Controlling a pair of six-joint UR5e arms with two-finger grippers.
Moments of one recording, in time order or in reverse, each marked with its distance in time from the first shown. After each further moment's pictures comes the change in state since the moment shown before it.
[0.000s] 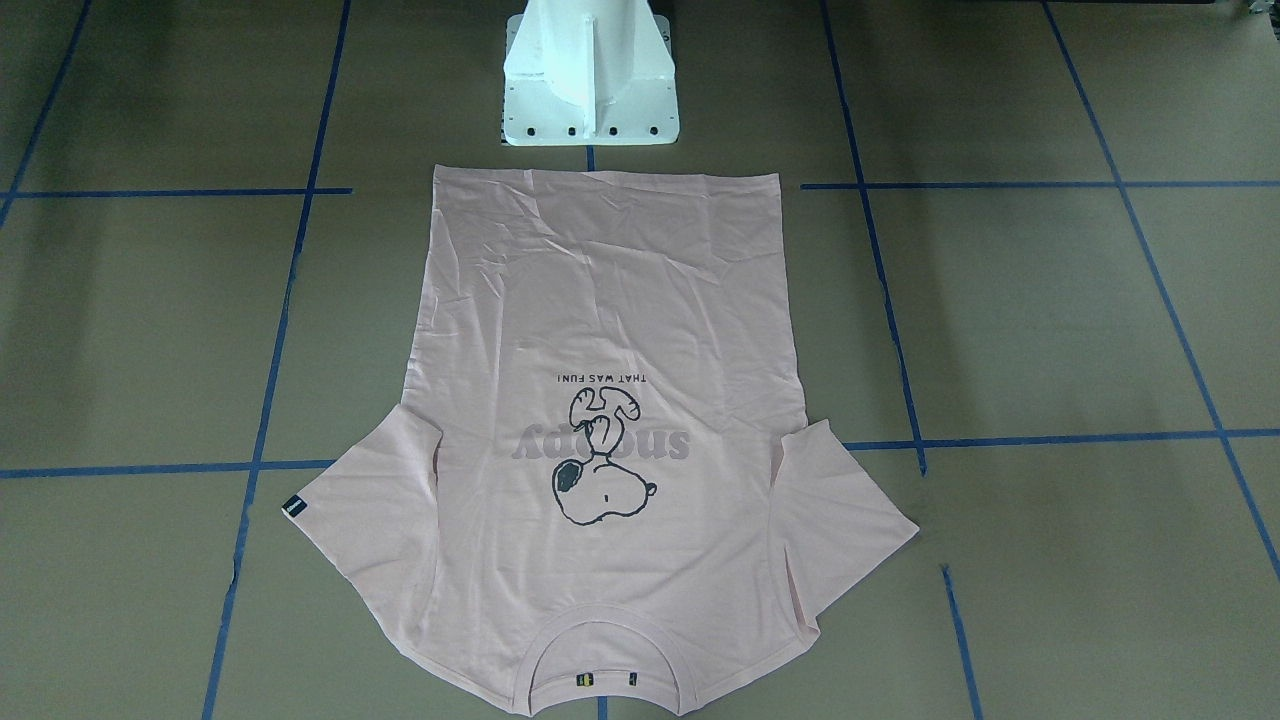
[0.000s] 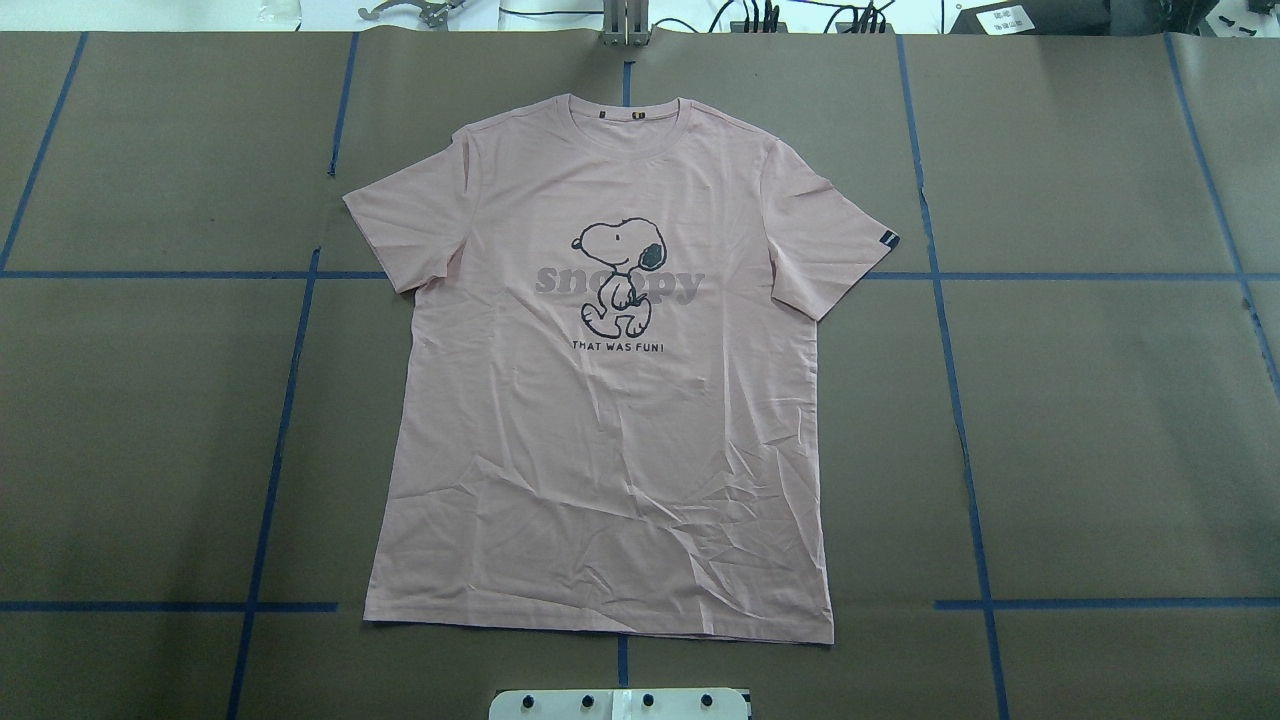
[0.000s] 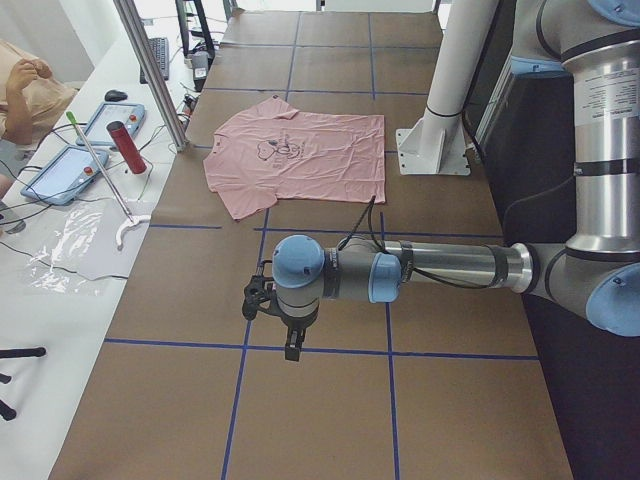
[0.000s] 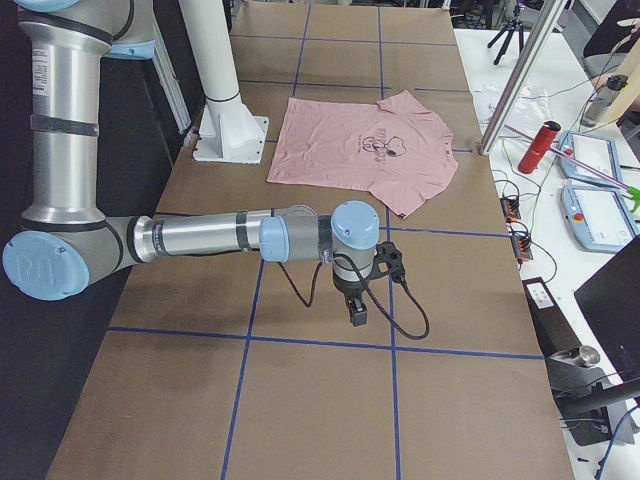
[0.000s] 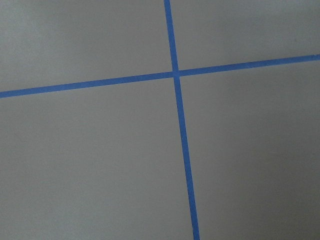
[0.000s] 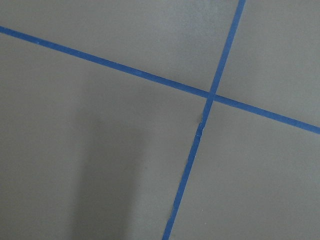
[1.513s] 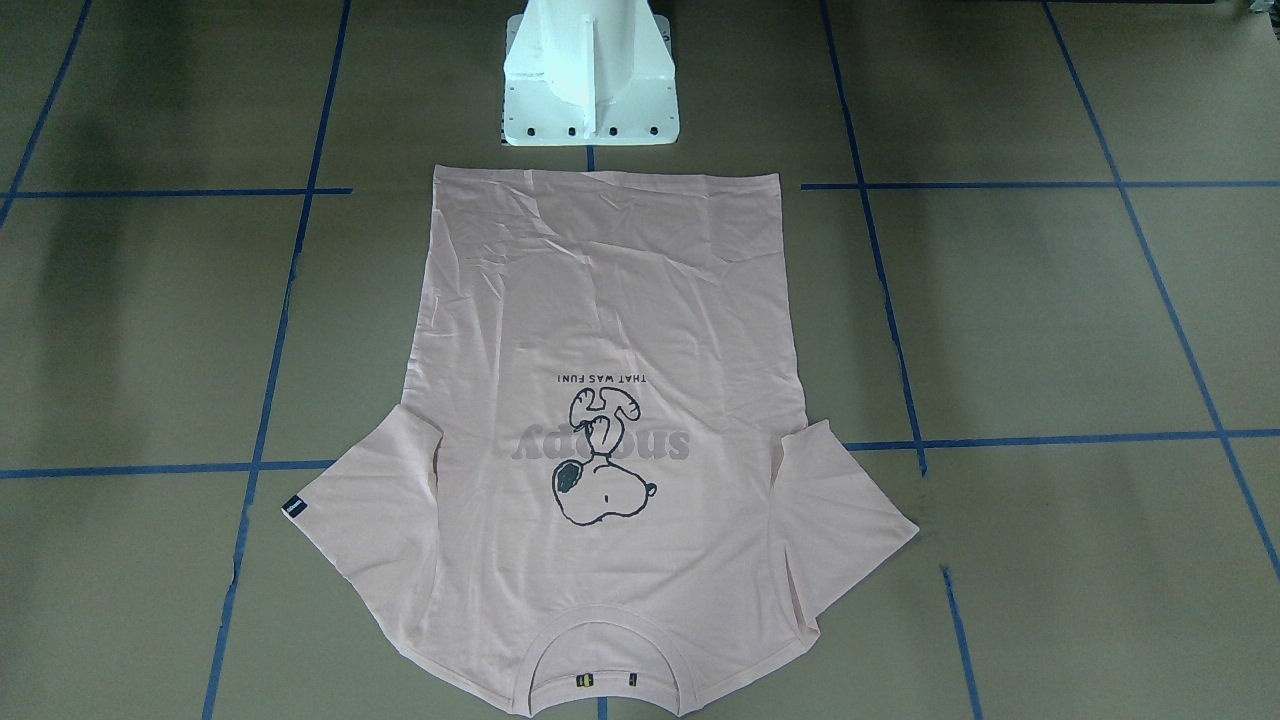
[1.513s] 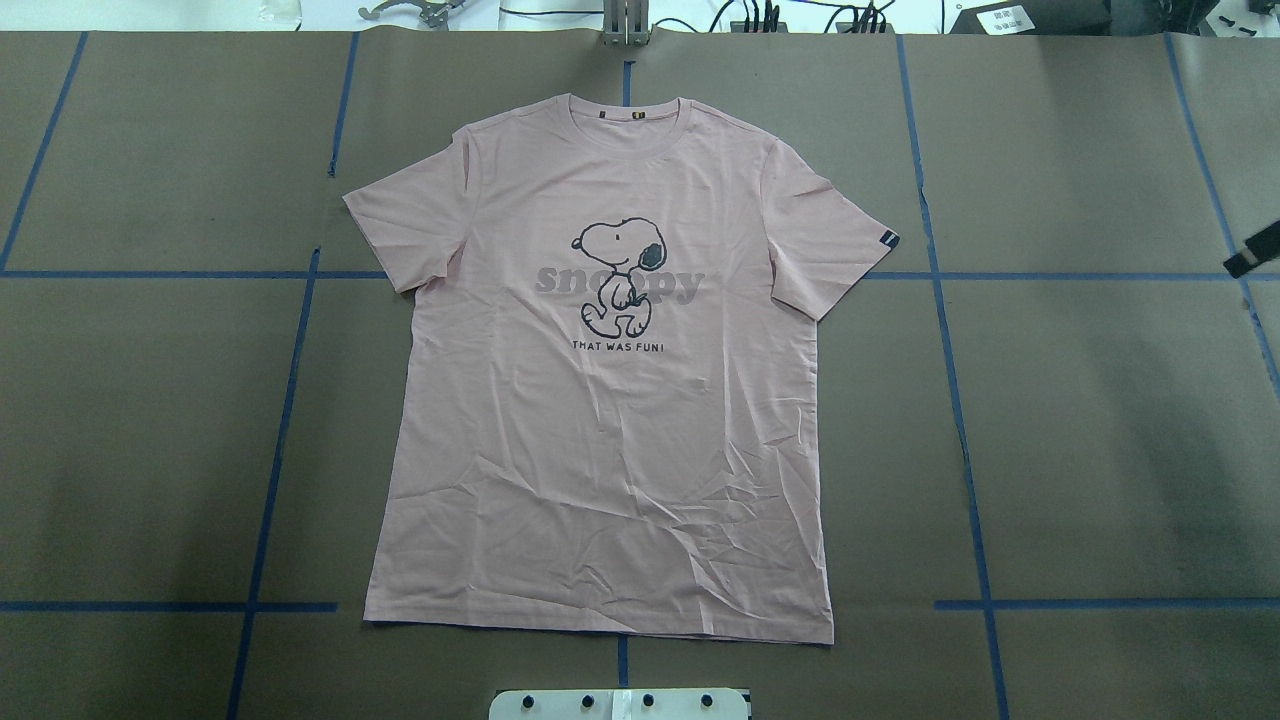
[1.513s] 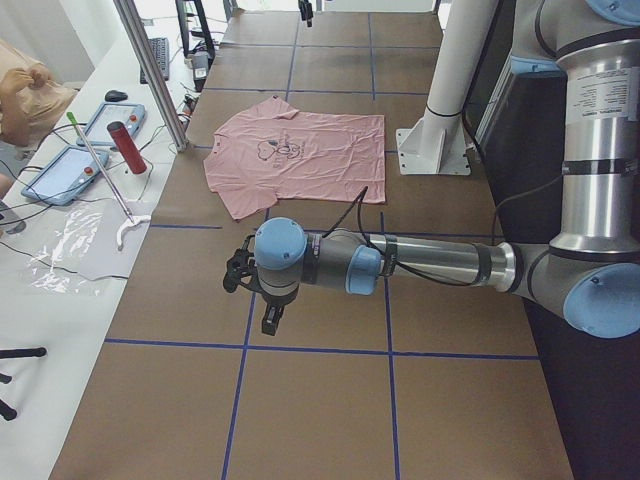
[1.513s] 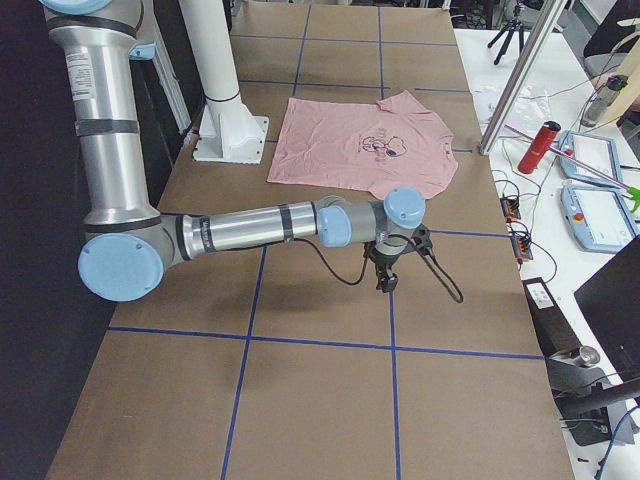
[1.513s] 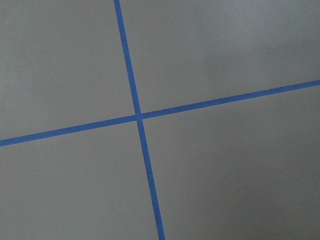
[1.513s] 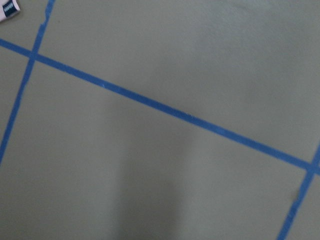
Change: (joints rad) left arm 0.019 -0.070 0.022 -0.095 -0.095 -0.029; right arm -0.220 0.252 -0.197 0.084 0.084 0.190
